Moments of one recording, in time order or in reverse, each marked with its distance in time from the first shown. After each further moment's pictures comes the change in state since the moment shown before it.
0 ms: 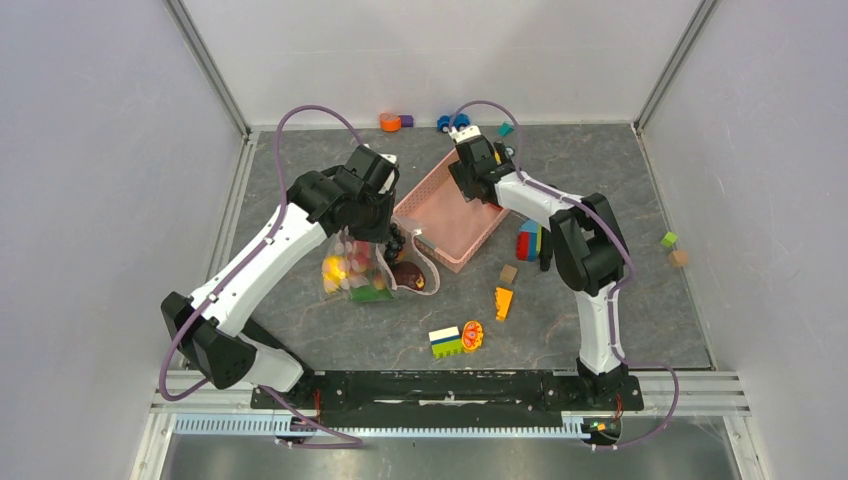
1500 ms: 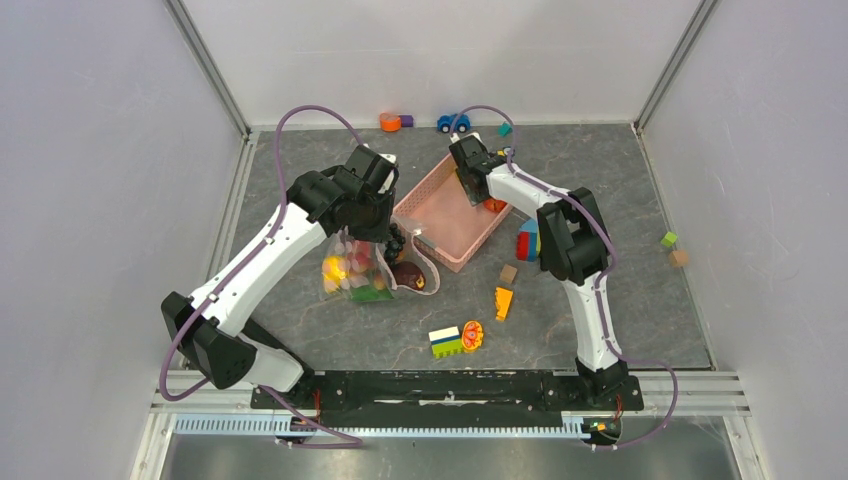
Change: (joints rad) left arm 0.005 0.000 -0.006 0.006 0.002 0.001; right arm -0.005 0.150 0.214 -0.307 0.029 0.120
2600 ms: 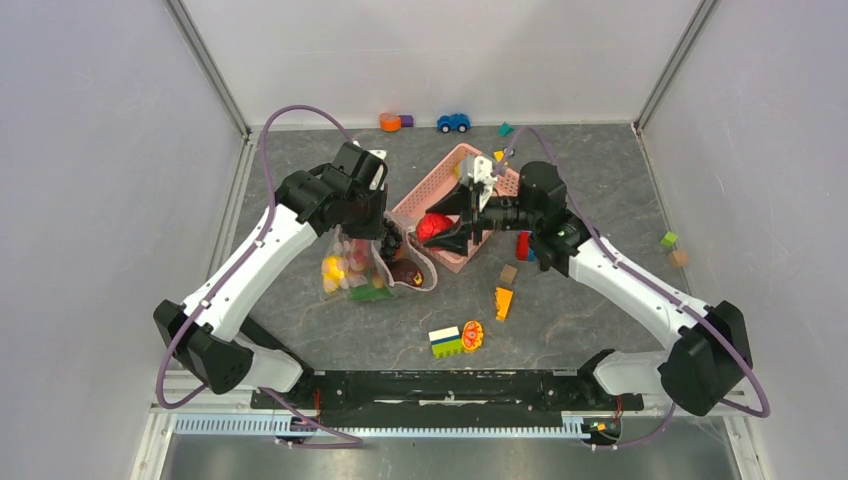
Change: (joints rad) left arm 0.042 -0.032 -0.003 0.004 0.036 0.000; right arm 0.085 -0.947 -0.759 0.721 -1.399 -0.010
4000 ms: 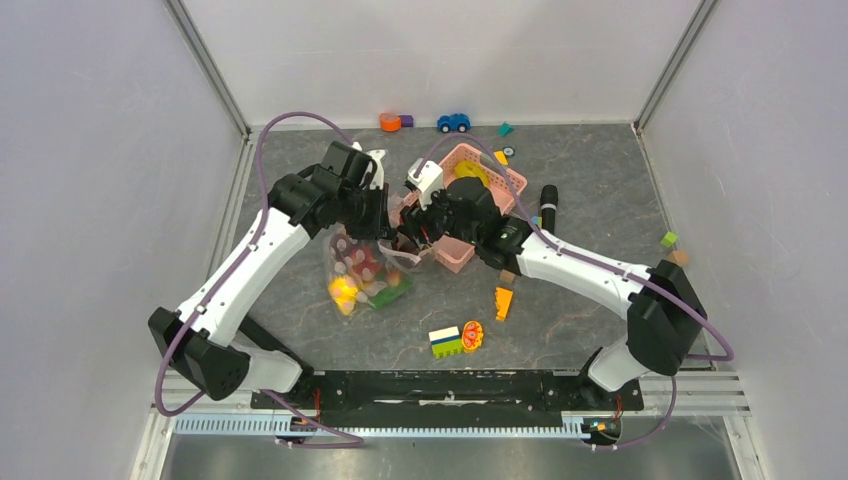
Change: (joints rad) left arm 0.039 -0.027 -0.042 0.074 0.217 0.013; right arm 0.262 0.233 0.135 -0.140 0.787 -0.035
